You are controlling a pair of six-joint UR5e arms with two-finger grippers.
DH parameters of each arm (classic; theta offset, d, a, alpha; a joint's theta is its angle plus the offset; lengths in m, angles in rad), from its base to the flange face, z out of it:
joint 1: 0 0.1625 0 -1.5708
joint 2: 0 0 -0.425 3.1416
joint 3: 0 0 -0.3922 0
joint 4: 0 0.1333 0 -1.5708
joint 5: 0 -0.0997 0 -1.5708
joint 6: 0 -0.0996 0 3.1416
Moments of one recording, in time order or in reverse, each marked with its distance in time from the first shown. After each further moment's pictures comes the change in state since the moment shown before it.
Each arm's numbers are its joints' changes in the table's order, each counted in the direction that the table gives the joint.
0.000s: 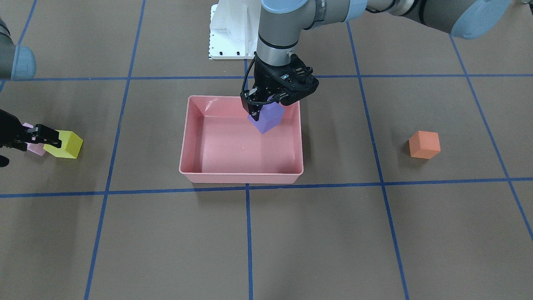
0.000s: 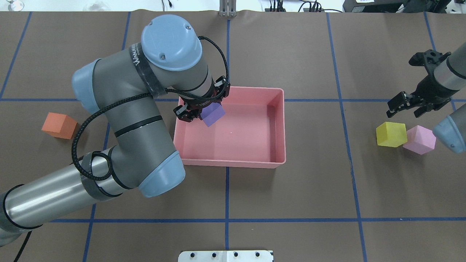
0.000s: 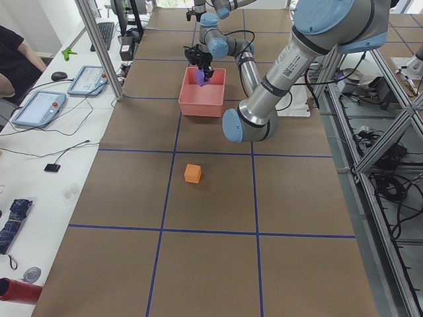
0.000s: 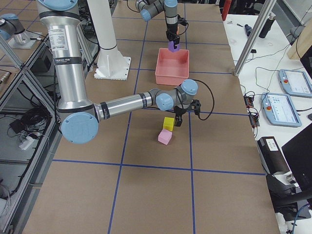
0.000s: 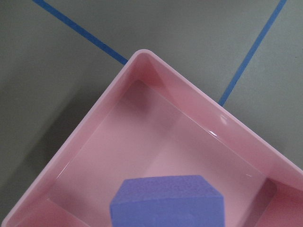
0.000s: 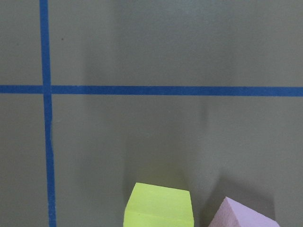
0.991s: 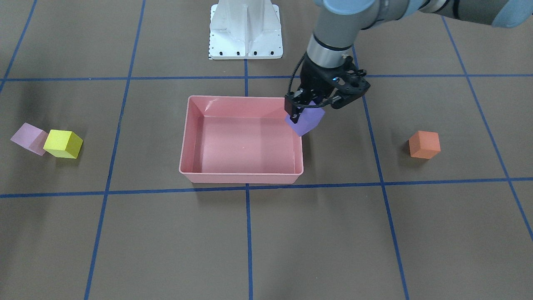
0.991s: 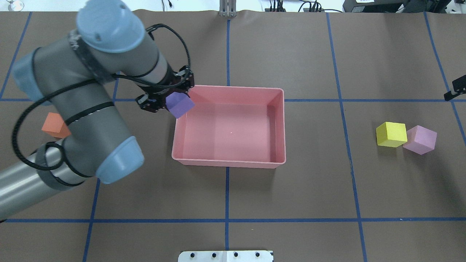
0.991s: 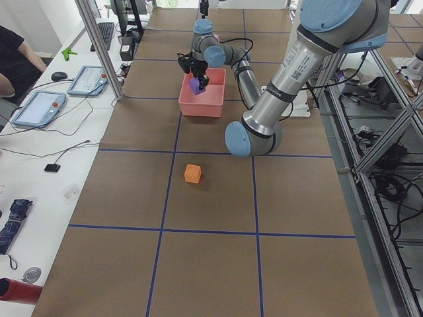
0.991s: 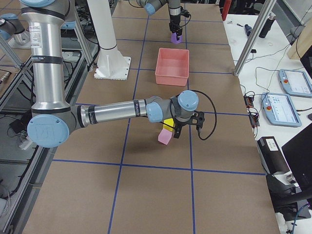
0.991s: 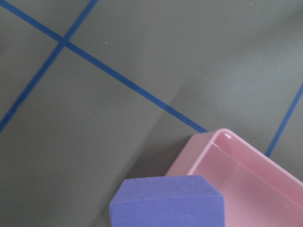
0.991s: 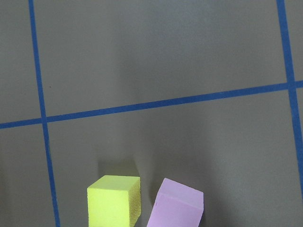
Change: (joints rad) left arm -0.068 -0.083 -0.069 0.003 0.050 -0.047; right arm 0.270 0.106 0.034 -0.045 -0.143 0.046
